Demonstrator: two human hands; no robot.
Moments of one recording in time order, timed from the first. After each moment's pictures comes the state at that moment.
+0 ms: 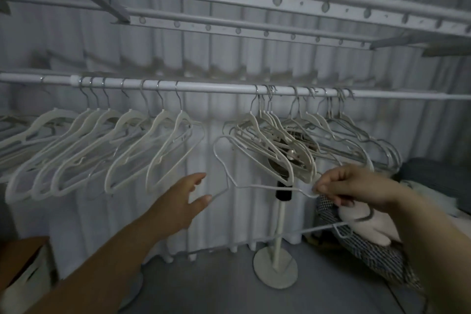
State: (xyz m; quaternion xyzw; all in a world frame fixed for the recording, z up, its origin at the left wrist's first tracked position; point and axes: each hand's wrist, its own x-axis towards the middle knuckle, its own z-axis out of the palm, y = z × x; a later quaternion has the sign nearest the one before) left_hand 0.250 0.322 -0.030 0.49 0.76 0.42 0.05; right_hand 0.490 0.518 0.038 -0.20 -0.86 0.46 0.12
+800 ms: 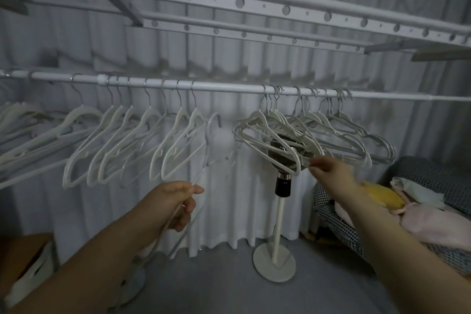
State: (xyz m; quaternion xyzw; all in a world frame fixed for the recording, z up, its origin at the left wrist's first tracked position) left_hand 0.273 0.238 -0.007 0.32 0.64 0.63 0.29; right_hand 0.447 0.474 0.007 -0.38 -0.78 0.30 0.40
